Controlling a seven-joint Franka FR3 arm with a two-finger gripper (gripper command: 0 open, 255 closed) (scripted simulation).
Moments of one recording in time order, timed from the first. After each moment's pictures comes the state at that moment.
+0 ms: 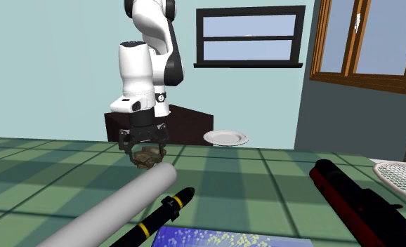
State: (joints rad) arm -0.43 0.66 -0.12 -1.85 0.16 2.48 -0.38
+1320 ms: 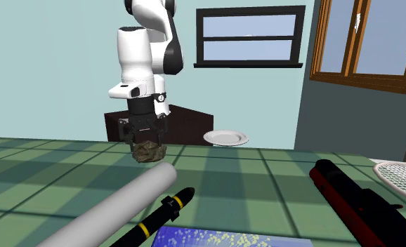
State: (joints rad) arm -0.42 0.59 -0.13 -1.86 0.15 2.42 -0.37
